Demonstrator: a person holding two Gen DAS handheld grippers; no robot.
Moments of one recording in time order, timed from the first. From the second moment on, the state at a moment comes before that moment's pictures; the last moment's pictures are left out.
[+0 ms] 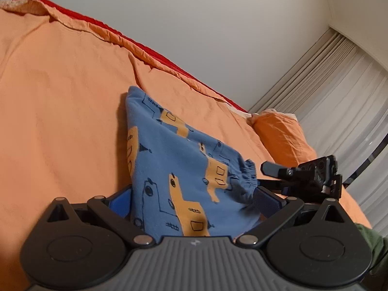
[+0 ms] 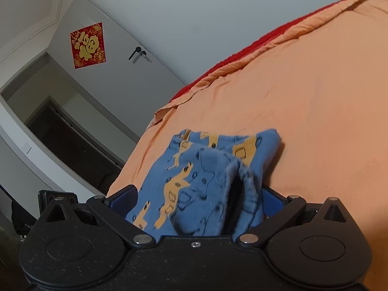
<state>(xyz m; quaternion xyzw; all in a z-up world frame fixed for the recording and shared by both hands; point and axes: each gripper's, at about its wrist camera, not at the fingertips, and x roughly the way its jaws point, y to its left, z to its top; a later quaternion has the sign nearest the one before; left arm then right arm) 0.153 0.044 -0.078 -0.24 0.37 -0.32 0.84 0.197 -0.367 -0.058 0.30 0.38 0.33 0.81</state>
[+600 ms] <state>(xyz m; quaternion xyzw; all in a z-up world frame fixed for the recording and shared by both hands) 0.154 0.056 -0.081 -0.26 0.43 -0.21 0.84 0.170 -0.355 -0.055 0.28 0.38 0.17 0.86</state>
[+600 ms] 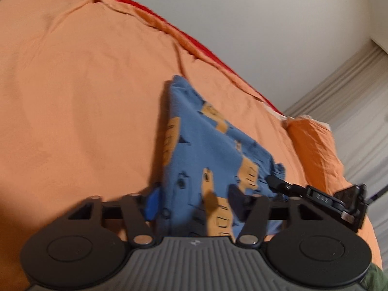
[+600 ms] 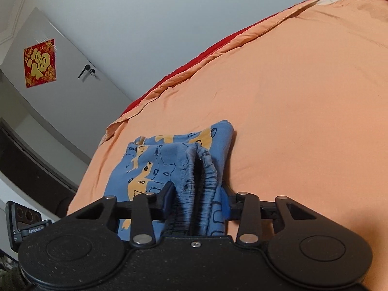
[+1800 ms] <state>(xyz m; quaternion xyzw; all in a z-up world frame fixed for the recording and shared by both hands) 0.113 0.069 -0.056 -0.17 0.38 -0.15 0.90 0.104 -0.348 -0.036 0.25 0.39 0.12 0.88</state>
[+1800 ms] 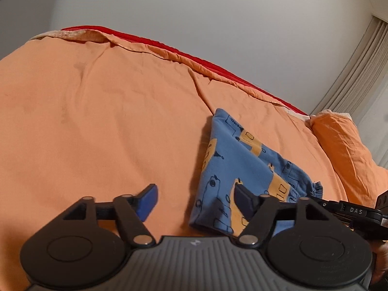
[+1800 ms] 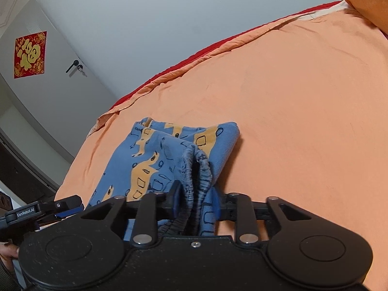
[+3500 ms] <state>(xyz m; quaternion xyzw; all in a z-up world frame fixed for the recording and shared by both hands) 0.176 -0.005 -0.073 -0.13 0.38 -0.15 0.90 0.092 -0.217 0.006 -0.06 0.30 0.13 0.94</state>
